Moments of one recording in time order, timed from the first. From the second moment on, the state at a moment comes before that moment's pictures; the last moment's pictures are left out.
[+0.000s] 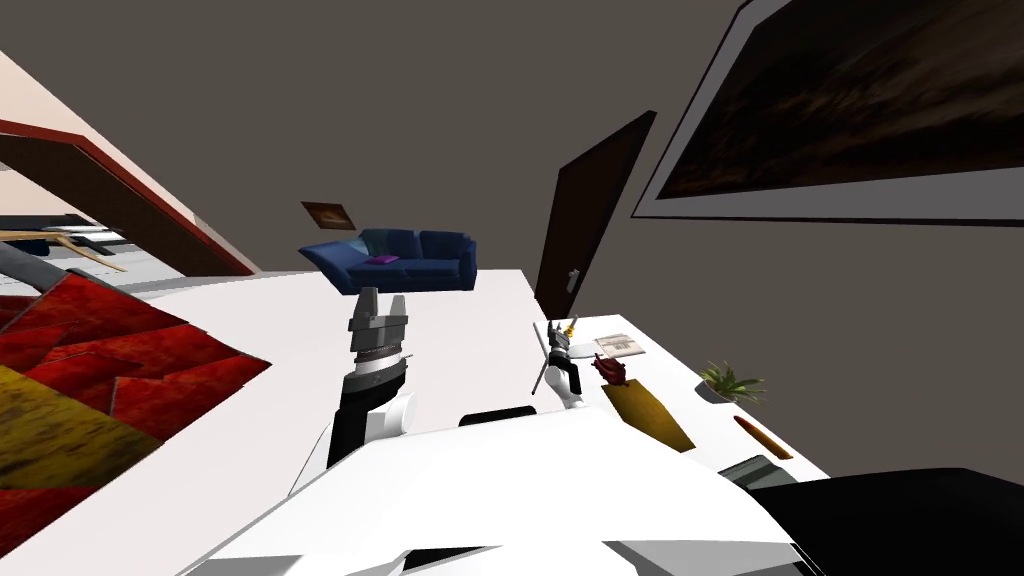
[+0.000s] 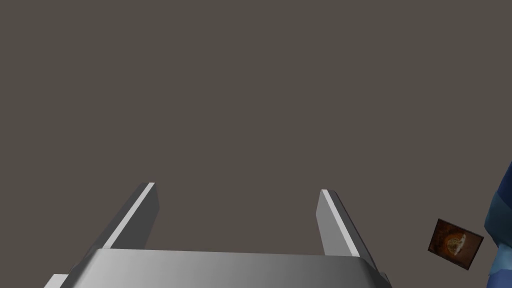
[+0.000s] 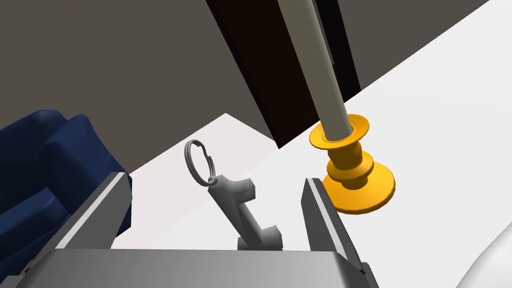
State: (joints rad) left arm 0.45 -0.03 0.01 -2.21 -0.09 -0.58 -0.01; right arm 0.10 -0.12 0.14 -1.32 -1.07 -0.62 -1.20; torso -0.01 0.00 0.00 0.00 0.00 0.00
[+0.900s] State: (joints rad) left arm 0.45 -0.03 0.01 -2.21 -0.09 -0.58 -0.01; right arm 0.14 -0.03 0.41 -1.41 -1.19 -0.76 -0.99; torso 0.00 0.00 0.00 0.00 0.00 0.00
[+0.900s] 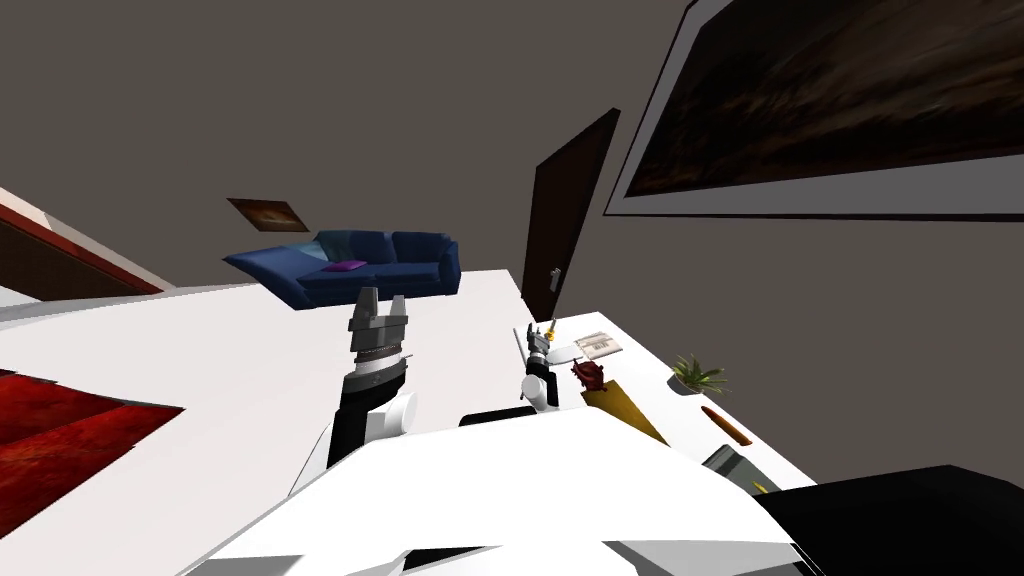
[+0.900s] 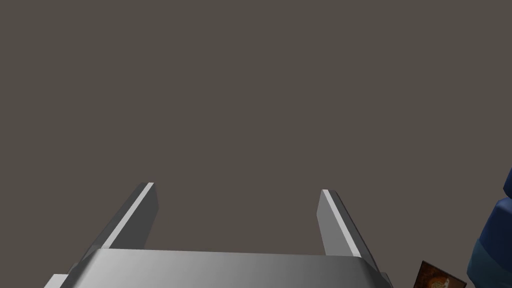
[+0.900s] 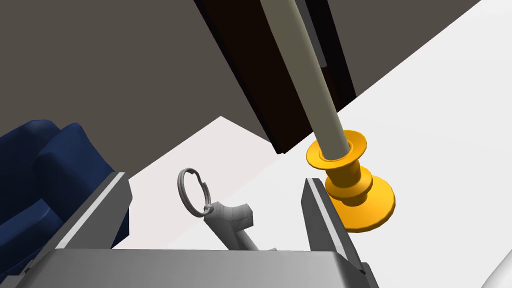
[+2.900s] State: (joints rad) left arm 0.45 -0.03 0.01 -2.21 -0.09 -0.58 -0.01; right arm 0.08 -0.13 0.13 -1.29 -1.04 -0.60 -1.25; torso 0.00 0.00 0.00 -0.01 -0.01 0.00
